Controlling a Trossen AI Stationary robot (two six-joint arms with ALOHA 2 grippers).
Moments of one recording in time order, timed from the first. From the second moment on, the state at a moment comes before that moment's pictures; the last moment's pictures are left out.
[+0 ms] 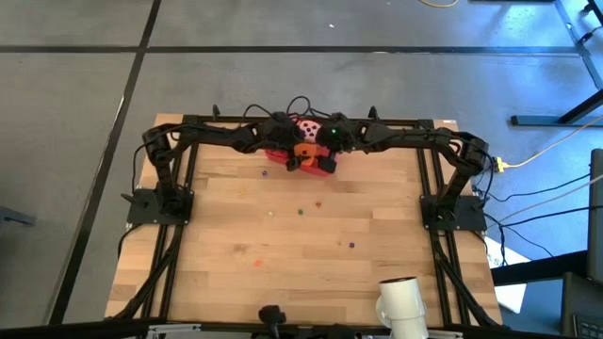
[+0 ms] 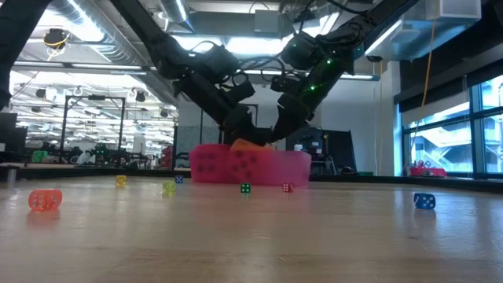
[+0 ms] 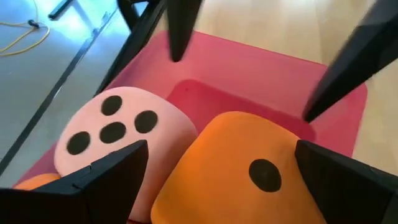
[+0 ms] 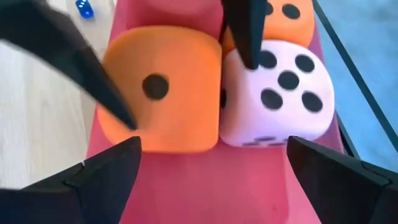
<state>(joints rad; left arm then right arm) 0.58 1.79 1.07 0.15 0.11 0.30 -0.40 1.76 1.16 -0.25 0.04 -0.20</state>
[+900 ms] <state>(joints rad) 0.59 1.70 1.07 0.13 0.02 0.20 -0.40 1.77 1.16 -0.23 0.04 -0.19</state>
